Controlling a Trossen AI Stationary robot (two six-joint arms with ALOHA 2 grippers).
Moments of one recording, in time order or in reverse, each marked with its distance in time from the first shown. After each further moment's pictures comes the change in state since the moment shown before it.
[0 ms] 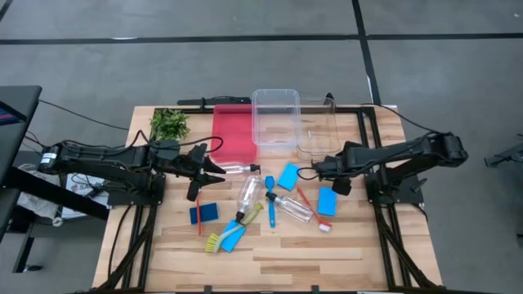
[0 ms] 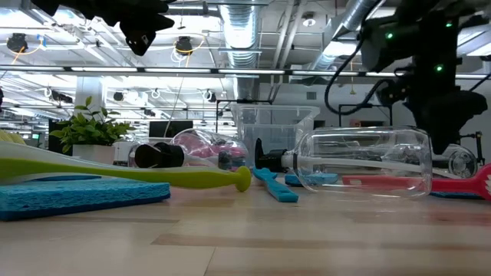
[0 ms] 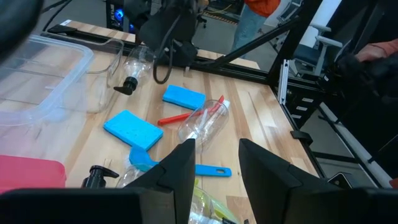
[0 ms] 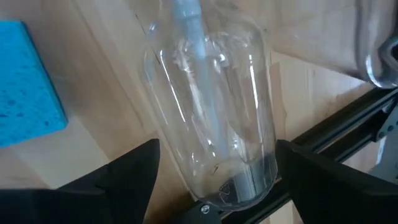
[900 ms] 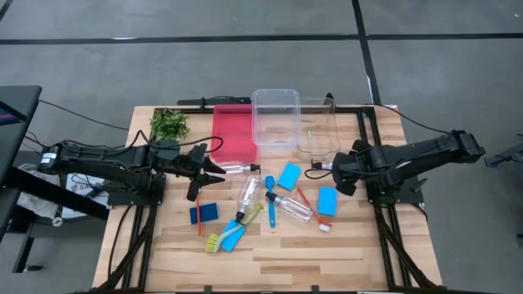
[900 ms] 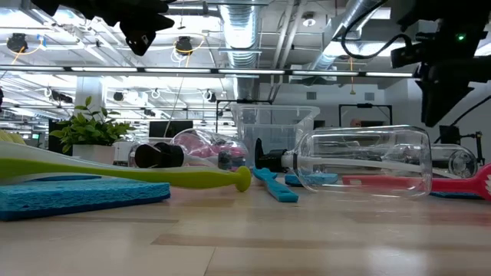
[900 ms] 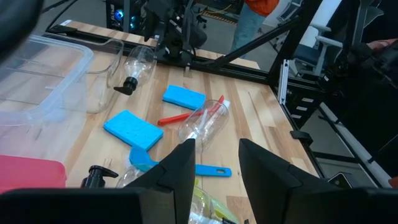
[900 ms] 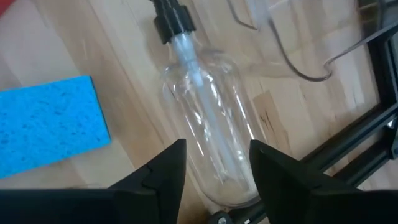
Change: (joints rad) left arm 0.000 0.000 0.000 0.000 0.000 0.001; right arm 0.145 -0.266 0.000 -0.030 0.059 0.165
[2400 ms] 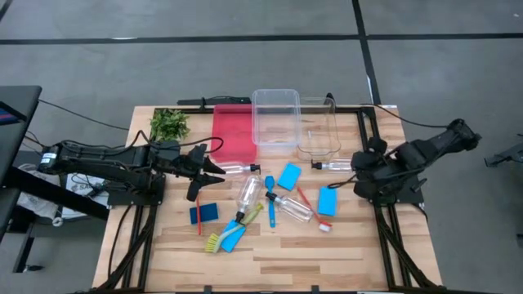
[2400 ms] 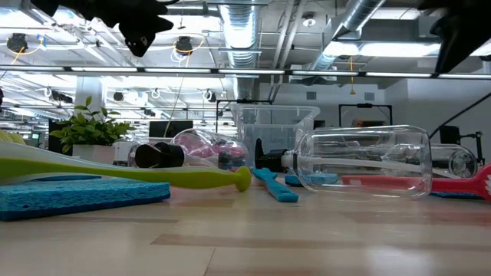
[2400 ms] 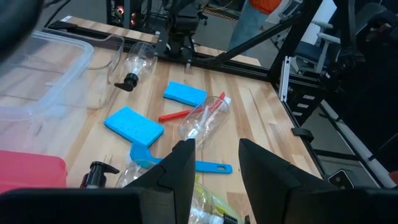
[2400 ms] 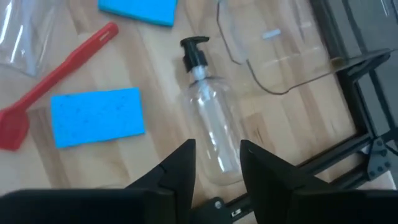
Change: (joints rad) left arm 0.000 0.000 0.000 -0.013 0.000 0.000; right arm 0.309 -0.146 0.231 -0.279 0.101 0.199
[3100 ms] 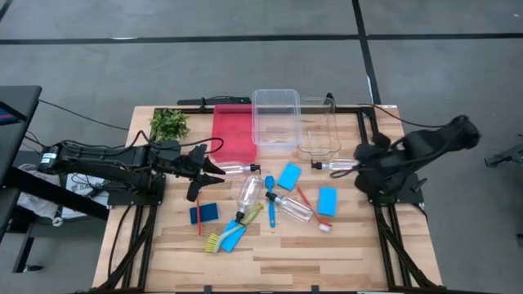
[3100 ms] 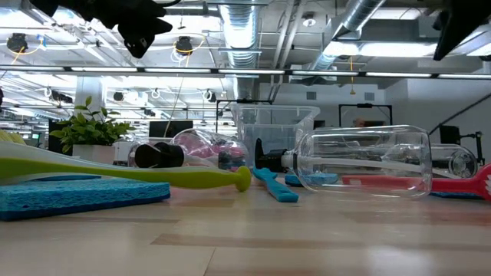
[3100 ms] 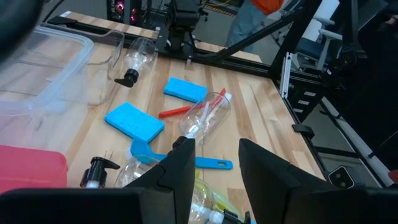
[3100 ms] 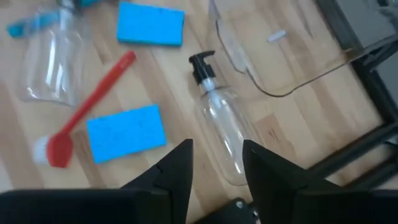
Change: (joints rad) left arm 0.000 0.000 0.000 -0.016 0.000 0.000; right arm 0.000 0.008 0.090 -0.009 -0.054 0.079
